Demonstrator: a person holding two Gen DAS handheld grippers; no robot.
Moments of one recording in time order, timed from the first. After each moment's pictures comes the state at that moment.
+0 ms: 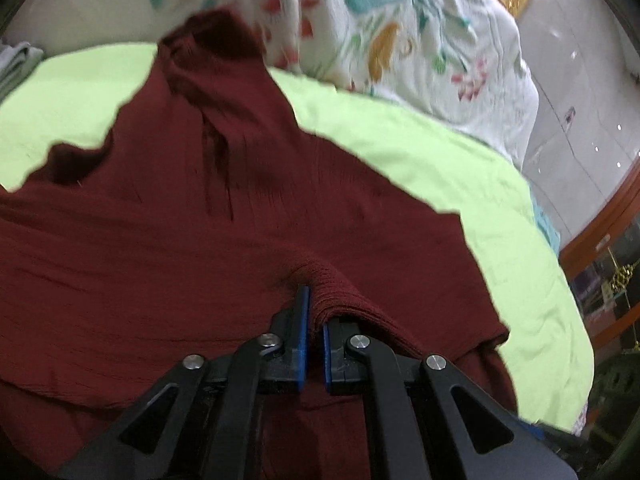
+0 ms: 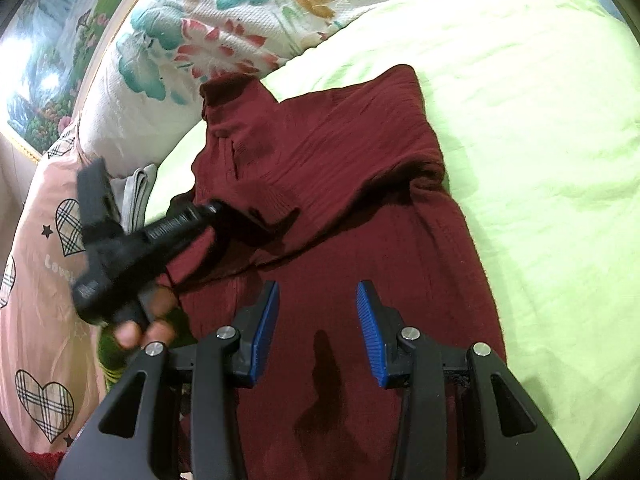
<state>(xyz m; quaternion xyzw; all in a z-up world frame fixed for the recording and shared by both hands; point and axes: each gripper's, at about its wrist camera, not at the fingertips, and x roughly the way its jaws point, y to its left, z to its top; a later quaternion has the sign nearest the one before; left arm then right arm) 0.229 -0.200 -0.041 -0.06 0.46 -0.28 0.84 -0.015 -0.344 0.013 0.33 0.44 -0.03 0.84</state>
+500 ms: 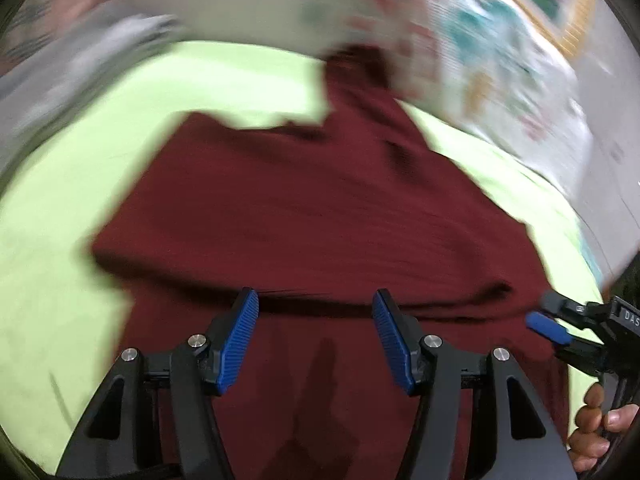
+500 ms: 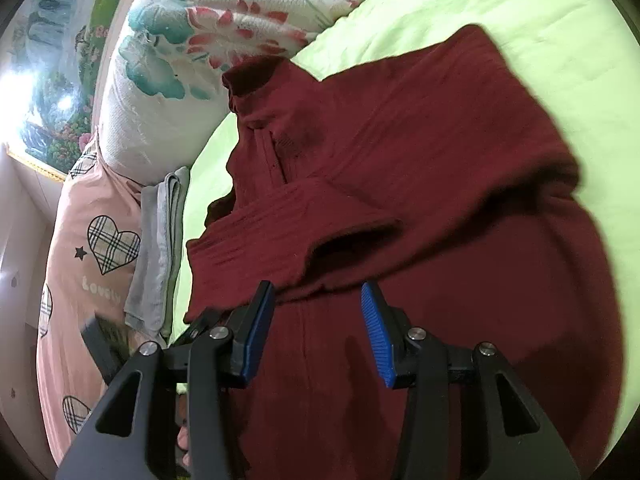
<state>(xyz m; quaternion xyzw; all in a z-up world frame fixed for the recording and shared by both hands) 0.175 -0.020 -0.038 -0.09 0.44 -0.12 0.89 0.052 -0.316 -0.005 0.41 0.44 0.03 0.80</state>
